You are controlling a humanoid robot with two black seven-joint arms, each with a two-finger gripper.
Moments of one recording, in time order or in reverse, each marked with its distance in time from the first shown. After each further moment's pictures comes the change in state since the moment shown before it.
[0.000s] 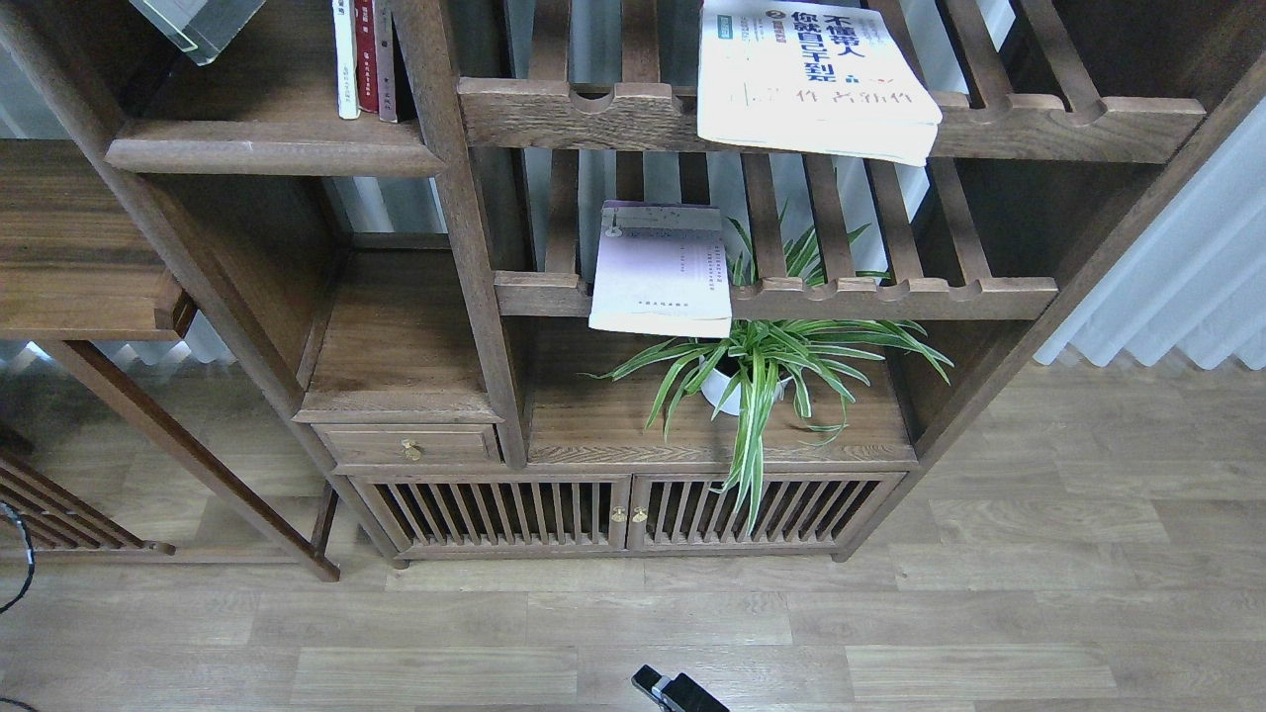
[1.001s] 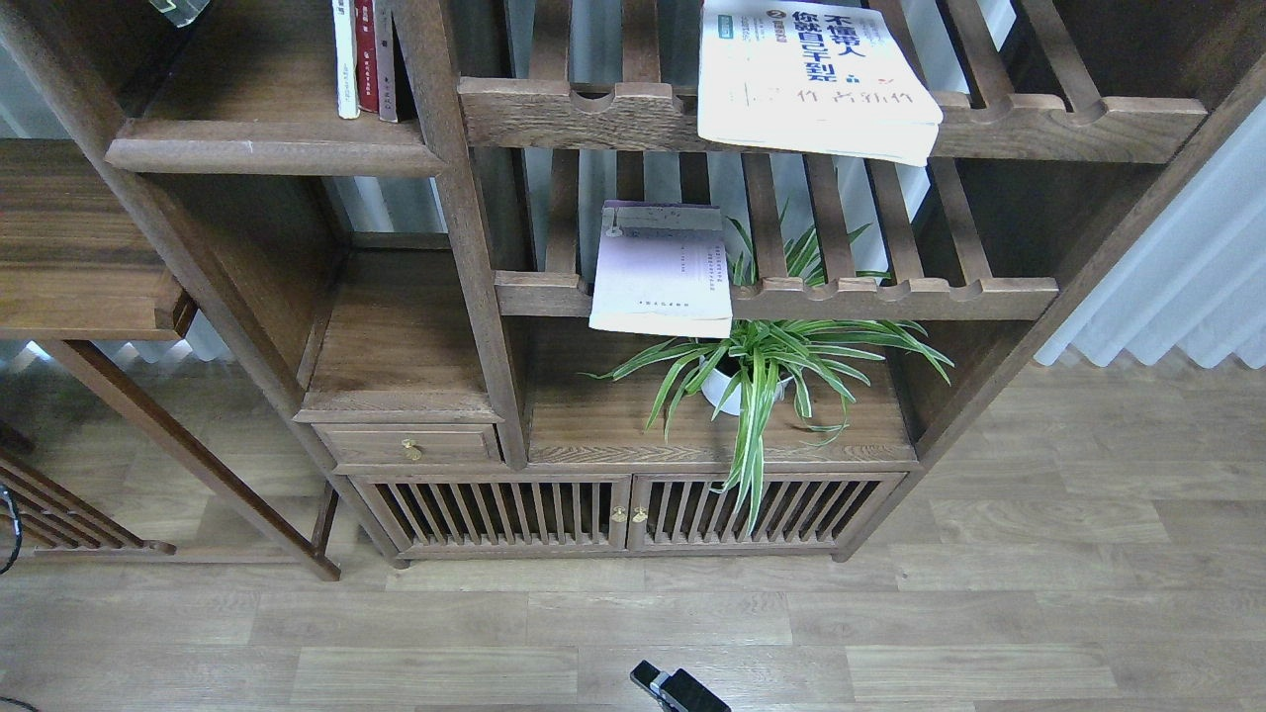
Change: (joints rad) left arm -0.049 -0.011 -0.004 0.037 -0.033 0.000 0.000; right arm 0.009 0.004 0.000 0.012 0.000 0.000 0.000
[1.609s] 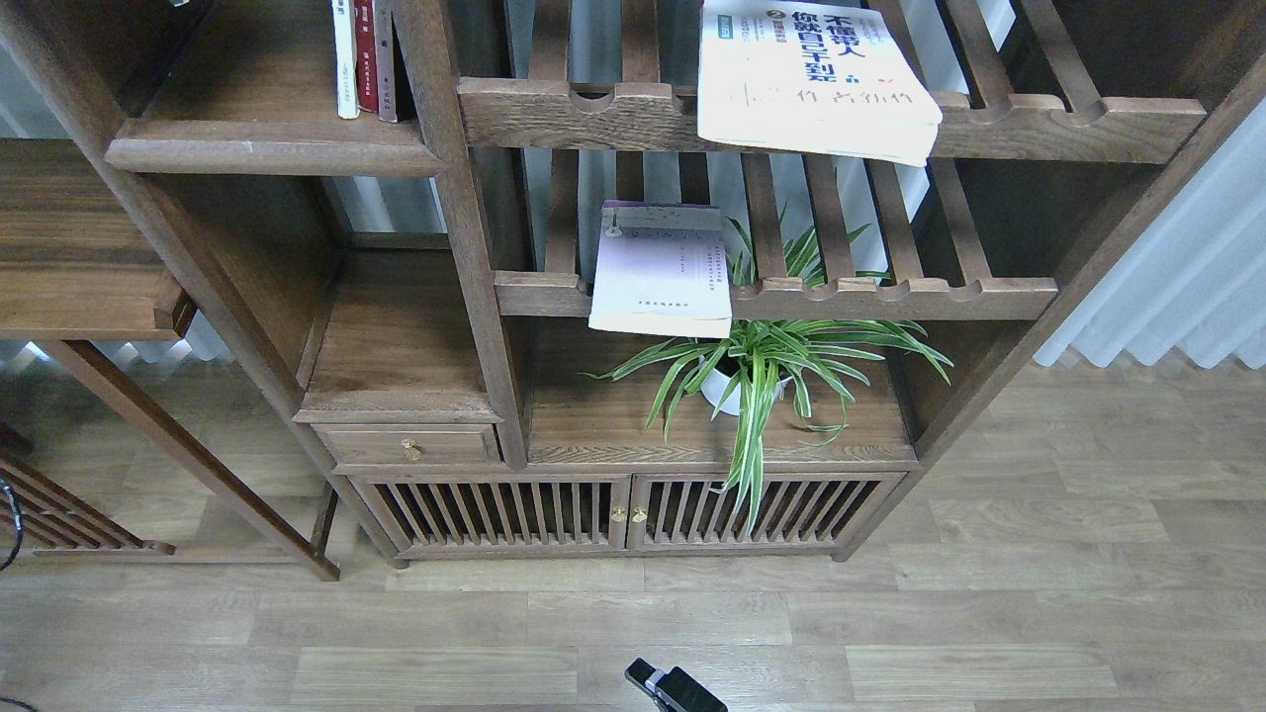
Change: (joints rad) left arm 0.011 0.044 0.000 -0.025 0.013 0.000 0.000; right arm -0.006 -0.004 0.001 0.022 0.001 0.000 0.000
